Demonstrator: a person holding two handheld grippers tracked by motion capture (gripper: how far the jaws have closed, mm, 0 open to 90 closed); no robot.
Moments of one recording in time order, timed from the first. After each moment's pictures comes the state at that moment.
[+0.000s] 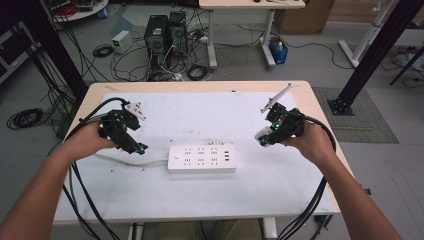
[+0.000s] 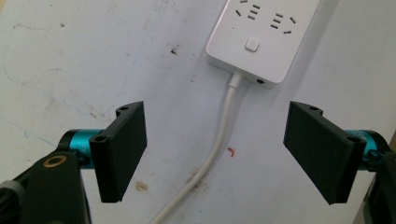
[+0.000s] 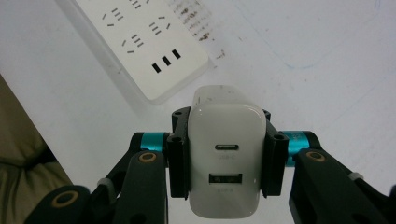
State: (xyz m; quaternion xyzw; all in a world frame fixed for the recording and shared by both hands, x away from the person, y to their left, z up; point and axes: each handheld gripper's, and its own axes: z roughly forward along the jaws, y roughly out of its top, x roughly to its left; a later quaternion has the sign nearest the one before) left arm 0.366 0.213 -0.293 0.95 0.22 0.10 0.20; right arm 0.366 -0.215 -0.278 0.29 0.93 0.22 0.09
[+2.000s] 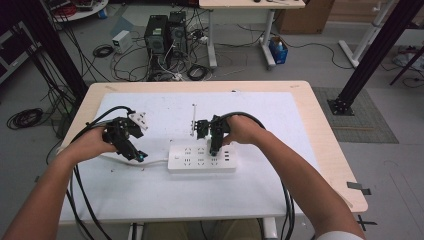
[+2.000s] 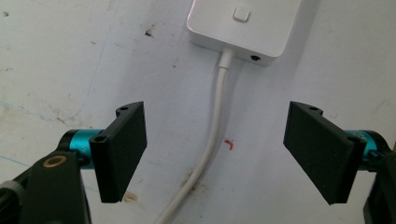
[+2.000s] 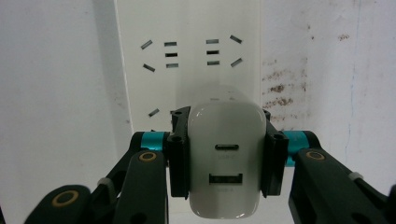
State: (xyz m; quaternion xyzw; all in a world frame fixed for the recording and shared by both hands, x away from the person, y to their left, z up) left arm 0.375 0.217 -0.325 0.97 0.17 0.06 0.18; right arm 0.419 -0.044 -0.358 0.01 1.00 0.05 0.02
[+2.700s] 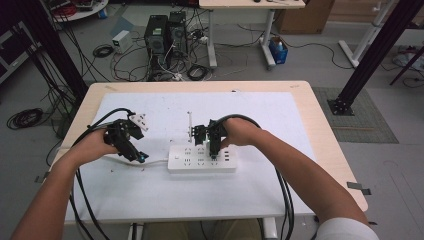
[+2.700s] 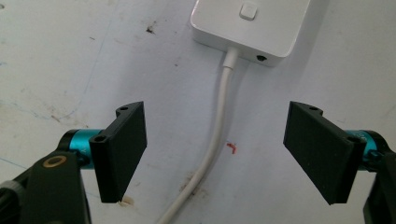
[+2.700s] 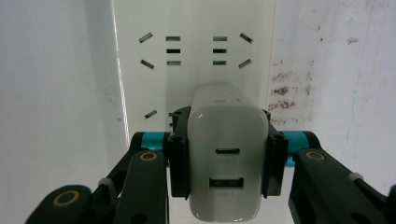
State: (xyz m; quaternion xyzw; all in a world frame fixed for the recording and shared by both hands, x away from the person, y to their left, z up) left arm 0.376 0.219 -0.334 0.96 0.18 0.06 0.18; right arm 0.412 -0.036 -0.367 -0.02 1.00 0.02 0.04
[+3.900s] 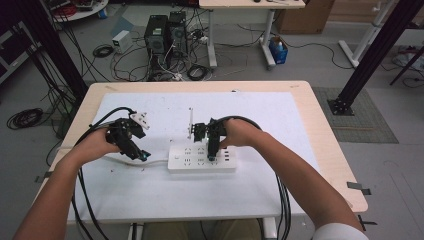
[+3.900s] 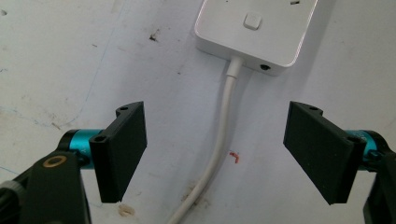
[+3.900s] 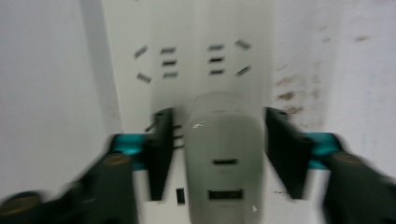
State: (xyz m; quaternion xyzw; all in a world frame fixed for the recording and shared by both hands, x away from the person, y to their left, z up) left arm 0.381 0.217 -0.337 0.96 0.19 0.06 0.20; right arm 0.420 -0.037 -0.368 0.02 1.00 0.05 0.03
